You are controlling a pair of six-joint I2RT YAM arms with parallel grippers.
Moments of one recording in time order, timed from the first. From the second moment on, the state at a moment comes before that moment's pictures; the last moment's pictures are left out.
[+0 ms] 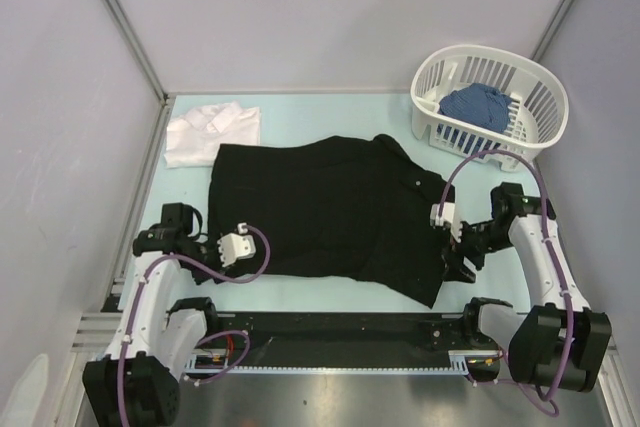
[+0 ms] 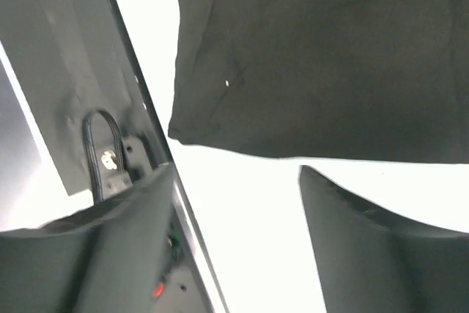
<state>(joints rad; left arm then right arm) 0.10 0.81 0.58 -1.13 0.45 1.31 -0.14 1.07 0.79 -1.31 -0.72 -1.32</state>
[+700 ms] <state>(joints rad) 0.10 1.18 1.10 -1.00 0.53 0.91 -0.10 1.68 1.13 -0.46 -0.58 -0.60</state>
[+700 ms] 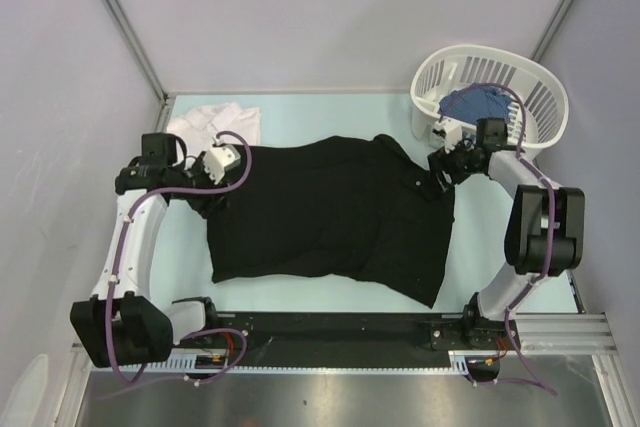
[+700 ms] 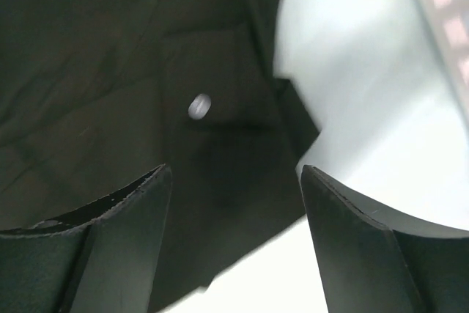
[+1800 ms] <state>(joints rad) 0.10 1.13 1.11 -0.96 0.55 0.84 -0.09 1.71 1.18 -0.59 -0.58 -0.66</state>
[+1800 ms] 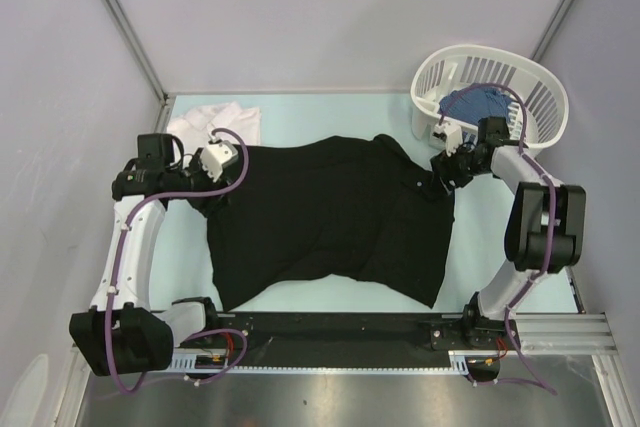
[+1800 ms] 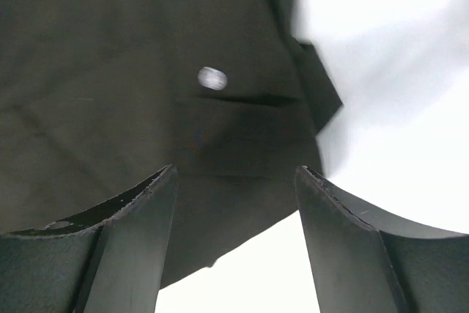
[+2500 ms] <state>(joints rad) 0.10 1.12 1.12 -0.97 0.55 0.84 -0.15 1.80 1.24 -0.64 -0.60 -0.71</state>
